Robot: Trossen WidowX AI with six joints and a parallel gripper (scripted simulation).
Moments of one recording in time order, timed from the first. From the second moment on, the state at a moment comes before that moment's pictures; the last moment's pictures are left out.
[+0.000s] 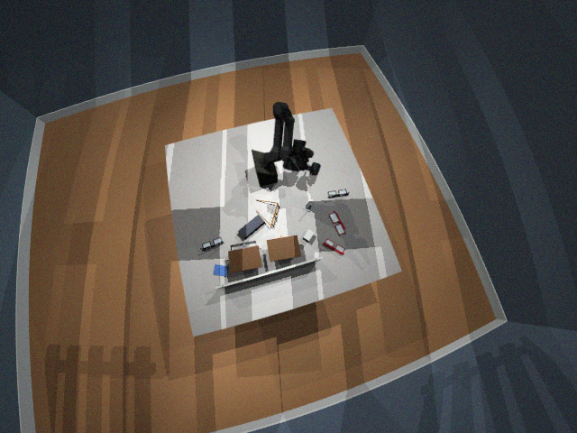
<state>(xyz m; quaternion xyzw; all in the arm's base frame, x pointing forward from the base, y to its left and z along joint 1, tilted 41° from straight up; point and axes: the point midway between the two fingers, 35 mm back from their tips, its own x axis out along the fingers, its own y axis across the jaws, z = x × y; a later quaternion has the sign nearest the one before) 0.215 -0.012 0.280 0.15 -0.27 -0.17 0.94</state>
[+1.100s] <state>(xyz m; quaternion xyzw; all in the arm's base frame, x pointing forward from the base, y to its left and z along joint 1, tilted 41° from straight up) 0.346 0.037 0.117 -0.65 0.14 0.15 0.73</state>
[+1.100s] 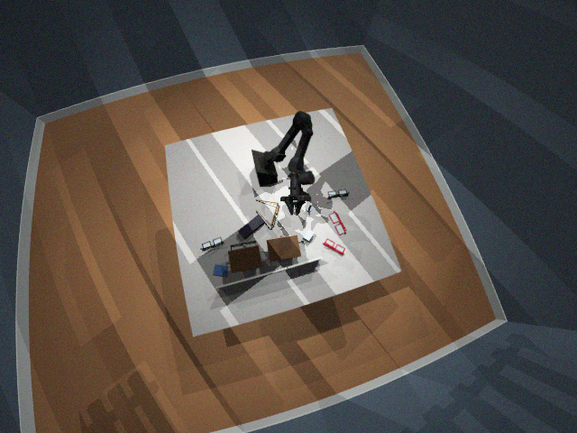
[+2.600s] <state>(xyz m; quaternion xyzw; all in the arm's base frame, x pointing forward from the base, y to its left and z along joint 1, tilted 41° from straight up) 0.259 0.044 -0.023 -0.58 -0.09 0.71 0.39</state>
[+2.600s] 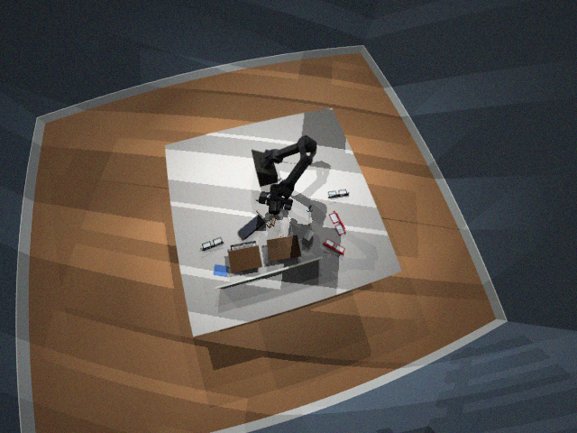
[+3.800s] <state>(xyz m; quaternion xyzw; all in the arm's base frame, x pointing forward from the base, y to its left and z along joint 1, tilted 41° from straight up) 0.262 0.084 -0.059 -0.59 -0.09 0.70 0.39</state>
